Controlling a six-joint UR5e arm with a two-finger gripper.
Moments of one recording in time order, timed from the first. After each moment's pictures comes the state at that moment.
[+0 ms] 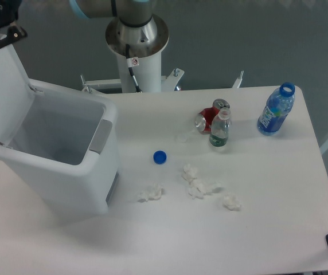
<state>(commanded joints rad) 2.11 -1.46 -1.54 -1.18 1.02 0.23</state>
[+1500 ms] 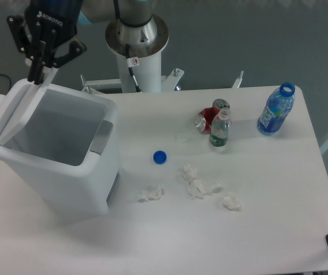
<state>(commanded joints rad) 2.29 -1.45 -1.56 -1.18 1.03 0.35</state>
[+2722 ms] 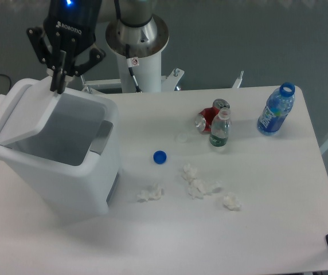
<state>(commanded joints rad) 2.29 -1.48 -1.57 -1.18 1.14 0.37</state>
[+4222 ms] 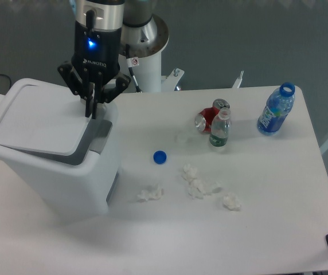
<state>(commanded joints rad) 2.29 -1.55 -1.59 -1.18 1.30 0.43</state>
